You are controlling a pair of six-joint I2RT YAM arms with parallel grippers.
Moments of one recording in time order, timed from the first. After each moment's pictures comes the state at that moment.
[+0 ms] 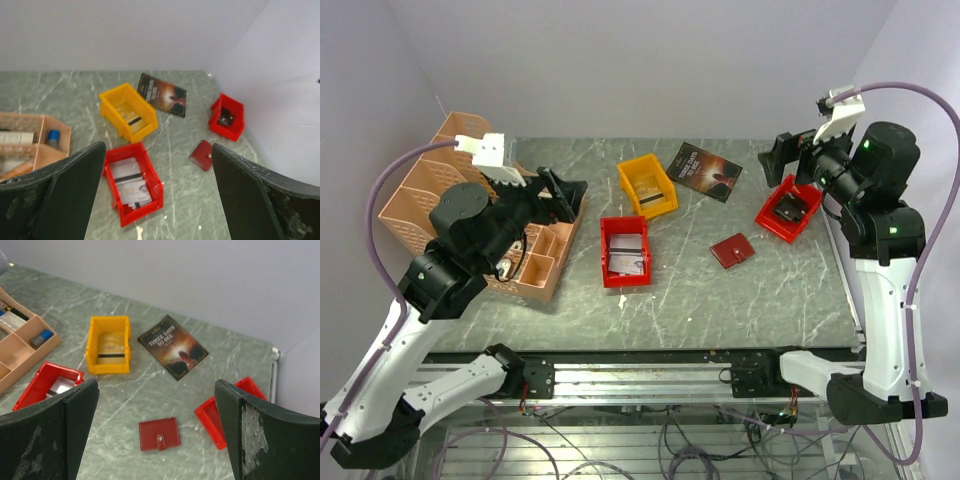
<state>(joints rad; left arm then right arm) -0.68 0.90 1.38 -0.49 -0.22 -0.35 0.11 1.15 1.72 -0.72 -0.24 -0.15</state>
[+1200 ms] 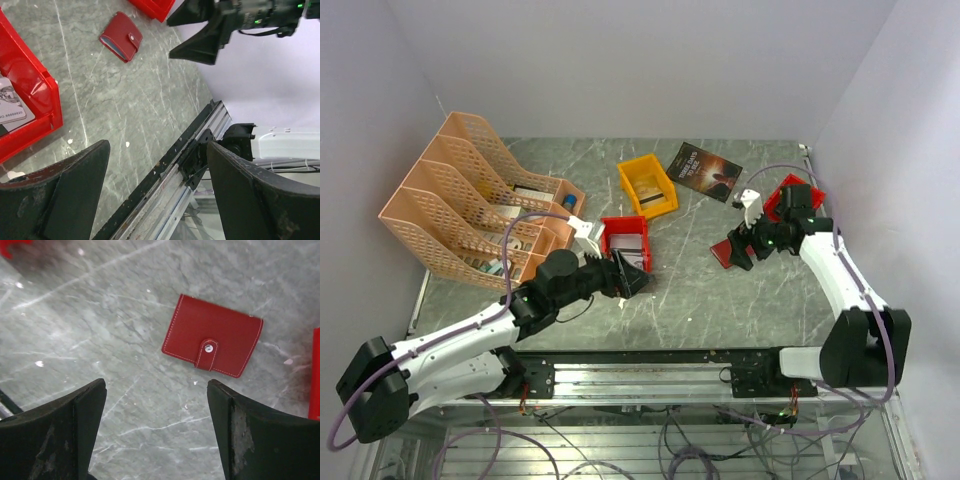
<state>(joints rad) -0.88 0.93 0.49 0.25 0.10 -0.78 0.00 1.29 0.97 -0.72 -0.54 -0.65</state>
